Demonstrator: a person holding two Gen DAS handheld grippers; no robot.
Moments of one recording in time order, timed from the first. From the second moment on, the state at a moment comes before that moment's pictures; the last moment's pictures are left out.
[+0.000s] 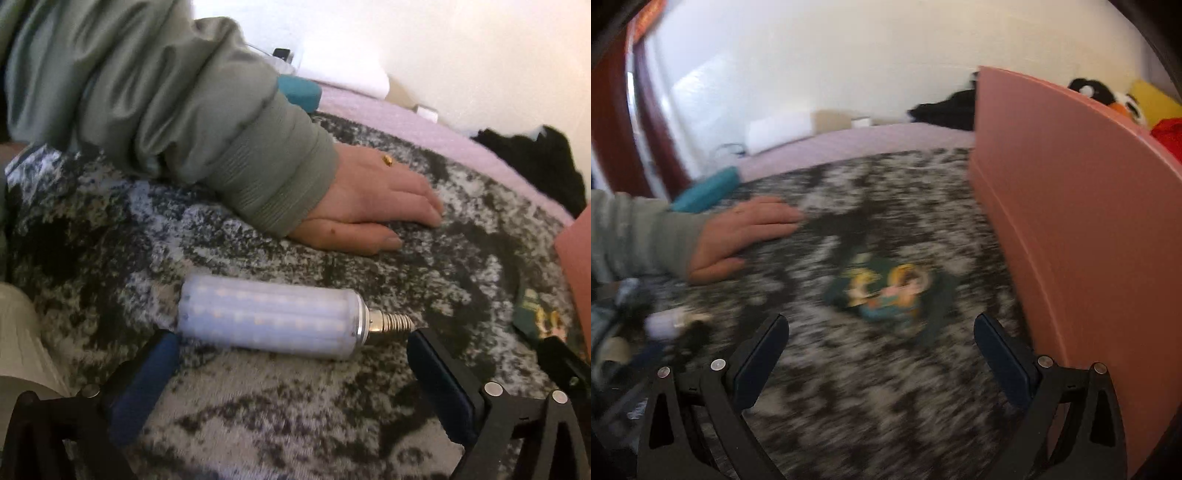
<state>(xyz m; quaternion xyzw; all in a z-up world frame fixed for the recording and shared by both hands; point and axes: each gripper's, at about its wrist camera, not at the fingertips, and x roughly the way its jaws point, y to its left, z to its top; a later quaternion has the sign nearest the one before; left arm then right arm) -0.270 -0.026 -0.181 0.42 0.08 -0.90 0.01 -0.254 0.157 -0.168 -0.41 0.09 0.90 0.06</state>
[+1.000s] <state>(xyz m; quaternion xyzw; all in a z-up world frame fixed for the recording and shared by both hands) -0.238 -0.005 -0.138 0.38 0.03 -0.92 0.03 -0.256 0.144 -0.146 -0.36 0.05 0.93 0.00</state>
